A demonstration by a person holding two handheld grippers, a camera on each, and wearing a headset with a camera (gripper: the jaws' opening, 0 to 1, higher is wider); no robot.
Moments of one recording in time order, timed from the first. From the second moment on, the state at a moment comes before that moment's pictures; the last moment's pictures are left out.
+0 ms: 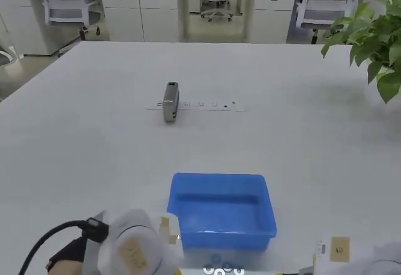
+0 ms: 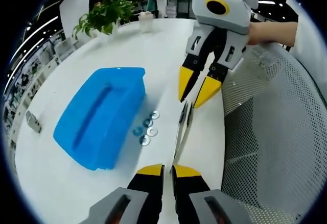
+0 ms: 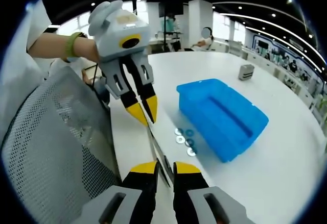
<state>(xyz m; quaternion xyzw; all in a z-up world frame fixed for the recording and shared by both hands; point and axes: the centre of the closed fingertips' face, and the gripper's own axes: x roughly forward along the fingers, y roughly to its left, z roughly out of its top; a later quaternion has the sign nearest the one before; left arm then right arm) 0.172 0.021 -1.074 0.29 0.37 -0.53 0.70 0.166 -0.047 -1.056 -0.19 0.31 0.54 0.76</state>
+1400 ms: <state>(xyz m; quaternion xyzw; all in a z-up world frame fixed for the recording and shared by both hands) 0.143 0.010 -1.007 0.35 0.30 -0.59 0.67 0.152 -0.033 -1.057 -0.21 0.30 0.57 0.73</state>
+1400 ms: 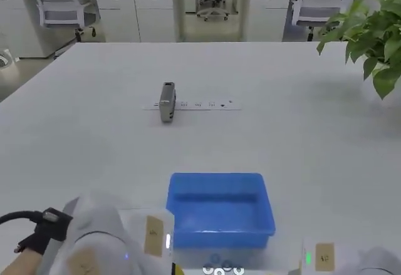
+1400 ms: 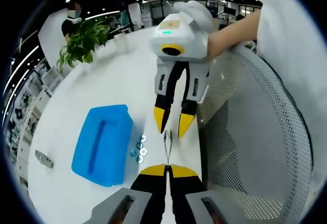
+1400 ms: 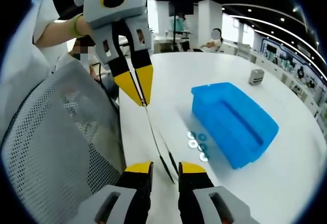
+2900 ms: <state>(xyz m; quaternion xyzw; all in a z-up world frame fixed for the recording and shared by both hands) 0.137 -0.033 -0.978 0.34 0.28 -0.64 0.63 0.144 -0.031 -1.057 -0.24 0.29 0.59 0.71</state>
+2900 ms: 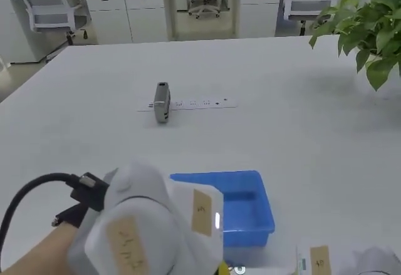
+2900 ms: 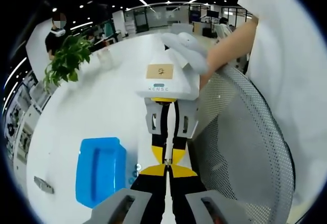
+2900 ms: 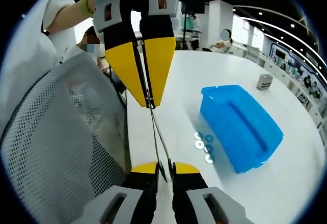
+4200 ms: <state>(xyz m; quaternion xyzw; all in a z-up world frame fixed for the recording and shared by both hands) 0.188 -0.013 -0.974 0.39 0.29 -0.62 0.62 0.201 0.006 -1.056 -0.19 0.27 0.60 0.73</state>
